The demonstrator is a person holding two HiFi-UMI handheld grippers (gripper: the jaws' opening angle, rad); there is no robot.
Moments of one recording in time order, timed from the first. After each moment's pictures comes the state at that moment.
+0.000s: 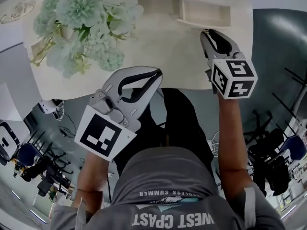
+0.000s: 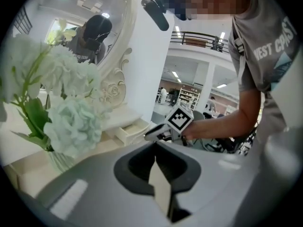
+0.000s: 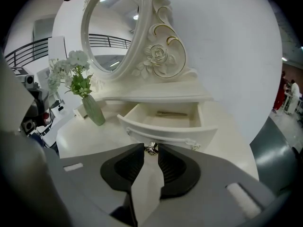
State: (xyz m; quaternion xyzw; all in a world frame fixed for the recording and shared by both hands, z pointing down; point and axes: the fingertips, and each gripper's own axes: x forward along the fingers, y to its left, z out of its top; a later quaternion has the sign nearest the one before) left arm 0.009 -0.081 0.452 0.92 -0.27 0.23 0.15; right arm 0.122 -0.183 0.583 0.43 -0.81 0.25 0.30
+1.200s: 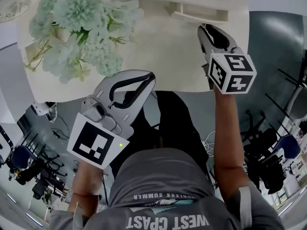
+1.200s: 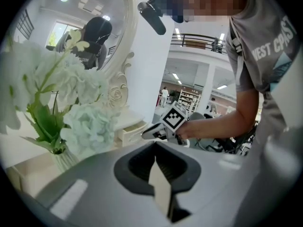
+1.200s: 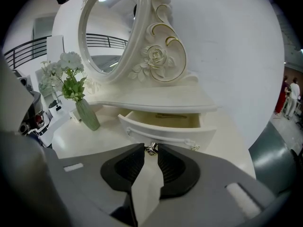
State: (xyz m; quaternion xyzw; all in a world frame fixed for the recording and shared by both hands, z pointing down) left arm -0.003 -0.084 0.446 0.92 -0.28 0.23 0.15; right arm 0.118 -0.210 0.578 0.44 -0.81 0.24 0.30
